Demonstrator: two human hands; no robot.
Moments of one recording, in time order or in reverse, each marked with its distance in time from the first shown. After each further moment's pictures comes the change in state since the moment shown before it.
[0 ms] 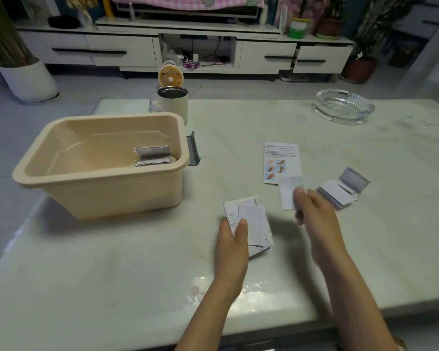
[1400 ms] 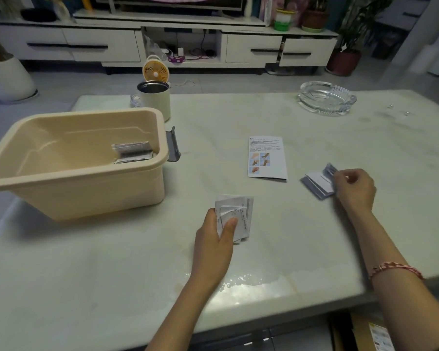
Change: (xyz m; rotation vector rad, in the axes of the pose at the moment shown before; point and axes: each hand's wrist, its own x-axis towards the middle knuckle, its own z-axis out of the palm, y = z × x) left_hand -0.004 0.010 -0.012 0.327 -0.094 0.254; right_hand 0.119 0.070 -0.097 -0.419 0.371 0.052
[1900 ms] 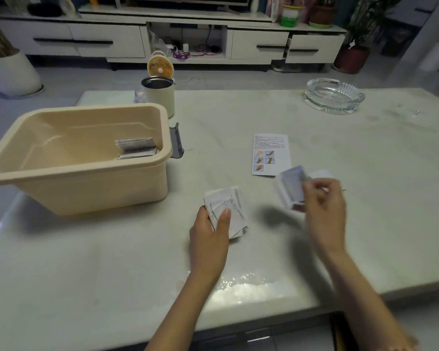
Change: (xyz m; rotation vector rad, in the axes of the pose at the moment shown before) left_hand 0.006 -0.003 0.000 -0.098 0.176 -0.070; right_hand -0.122 -0.057 0.004 0.430 -0.130 -0.162
